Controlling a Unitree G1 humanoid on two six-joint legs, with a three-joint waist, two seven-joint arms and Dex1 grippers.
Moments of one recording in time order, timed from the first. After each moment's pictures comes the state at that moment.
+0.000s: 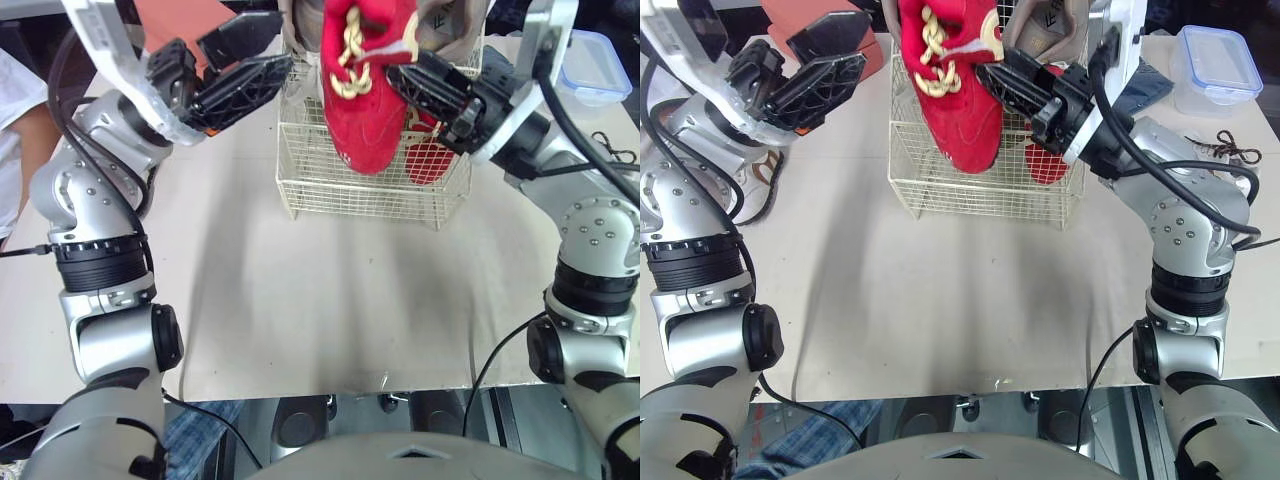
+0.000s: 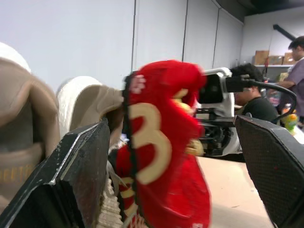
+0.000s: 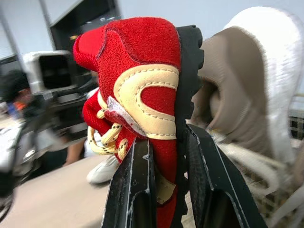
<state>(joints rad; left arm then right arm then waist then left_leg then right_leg) -0.82 0.64 0.25 0.07 -0.92 0.61 -1.14 -0.74 -0.35 -0.12 -0.35 0.88 0.79 0.51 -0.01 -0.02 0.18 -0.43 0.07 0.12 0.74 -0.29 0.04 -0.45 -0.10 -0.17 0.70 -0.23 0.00</state>
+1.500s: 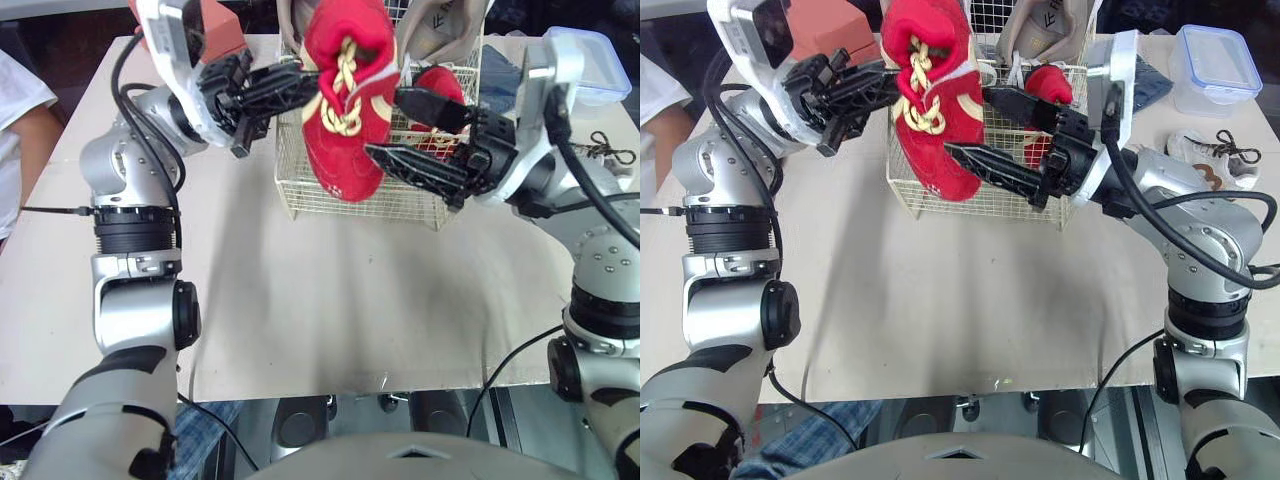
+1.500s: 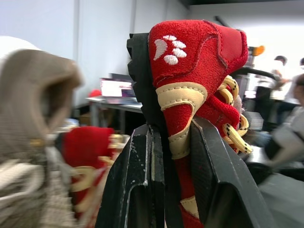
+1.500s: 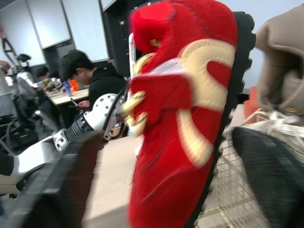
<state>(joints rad) -0.99 0.57 0.16 0.35 -0.75 0.56 -1.42 -0.62 -0.46 -0.11 -0.46 0.98 0.78 0.62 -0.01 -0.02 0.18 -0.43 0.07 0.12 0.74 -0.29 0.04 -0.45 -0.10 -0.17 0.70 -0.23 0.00</state>
